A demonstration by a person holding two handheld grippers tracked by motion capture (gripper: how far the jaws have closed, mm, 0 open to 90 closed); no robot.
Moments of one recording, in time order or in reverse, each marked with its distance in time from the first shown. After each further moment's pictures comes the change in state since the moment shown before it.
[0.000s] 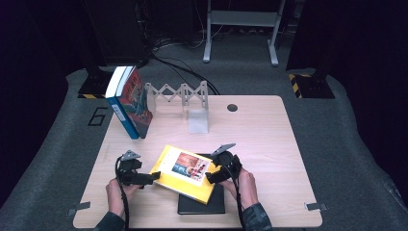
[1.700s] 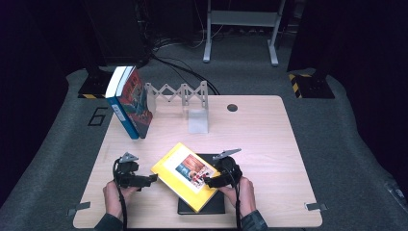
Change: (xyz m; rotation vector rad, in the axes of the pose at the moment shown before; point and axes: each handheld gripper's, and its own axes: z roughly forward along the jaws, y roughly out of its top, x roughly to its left) left arm 0.005 -0.007 -0.001 0.013 0.039 -0.001; right arm 0.007 -0.017 -0.001 -0.044 0.131 0.119
